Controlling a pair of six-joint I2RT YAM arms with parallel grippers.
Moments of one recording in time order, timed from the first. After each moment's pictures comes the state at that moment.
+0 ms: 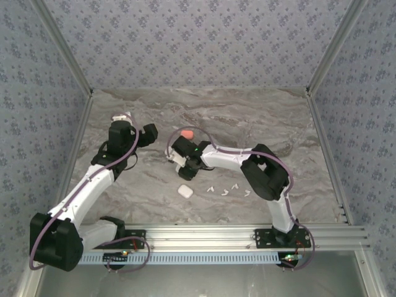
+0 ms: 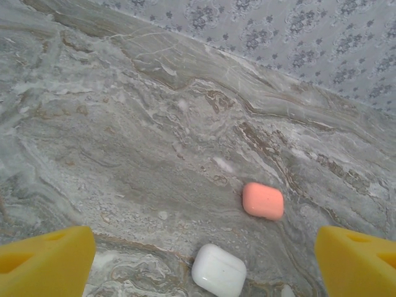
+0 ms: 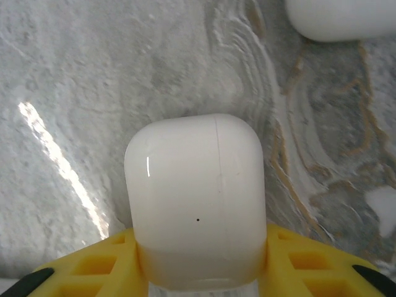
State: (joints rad) left arm -0.30 1.11 0.78 -0.16 -0.06 -0.50; right arm 0.91 2.01 1.39 -0.56 0.01 -0.20
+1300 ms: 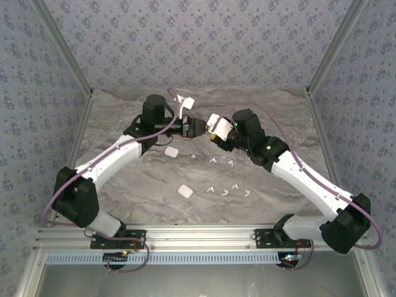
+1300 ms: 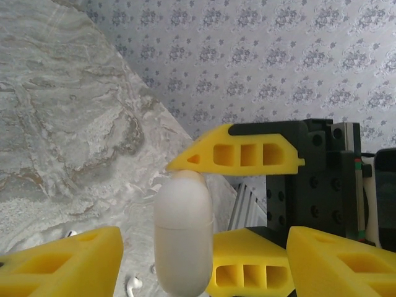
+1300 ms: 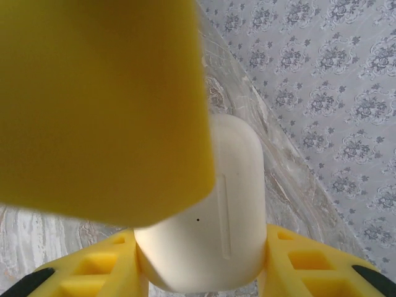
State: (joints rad) left arm -0.56 1.51 1.18 0.03 0.85 -0.60; right arm 0.67 1.24 1.14 -0.41 0.01 -0.57
